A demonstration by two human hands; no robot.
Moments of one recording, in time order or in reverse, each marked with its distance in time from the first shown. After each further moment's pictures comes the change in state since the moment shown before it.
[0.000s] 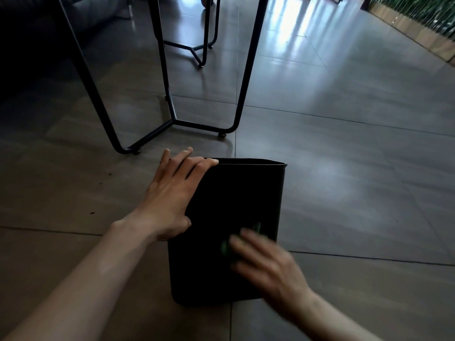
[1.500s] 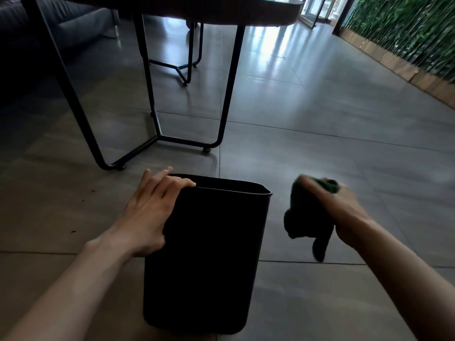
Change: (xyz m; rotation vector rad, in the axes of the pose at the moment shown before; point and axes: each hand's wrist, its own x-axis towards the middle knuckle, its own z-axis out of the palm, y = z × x) left_hand -0.007 -0.012 0.002 0.024 0.008 0.058; right_hand 0.024 0.129 -0.125 0.918 0.196 1.421
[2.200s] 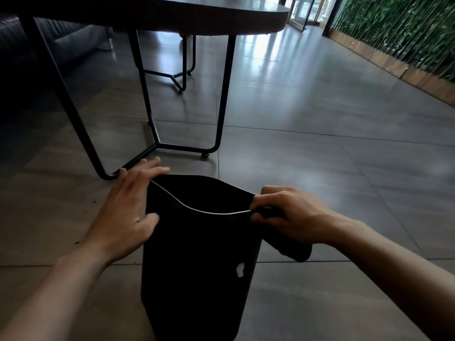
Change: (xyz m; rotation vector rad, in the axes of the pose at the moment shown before) left_hand -0.017 -0.011 -0.032 -0.370 0.275 -0.120; right_hand -0.030 -0.037 0.046 -0.947 -0.466 -0.724
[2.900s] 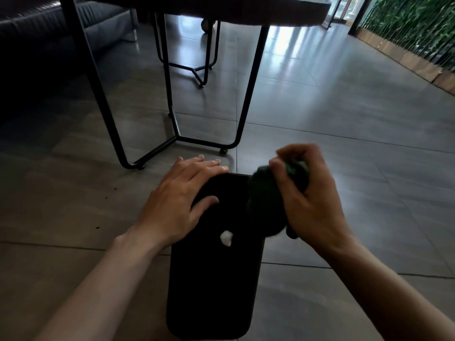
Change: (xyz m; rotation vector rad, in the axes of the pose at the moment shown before) left_hand 0.011 0.023 0.012 0.089 -0.037 0.107; right_hand 0.027 -0.074 0.015 0.610 0.790 0.076
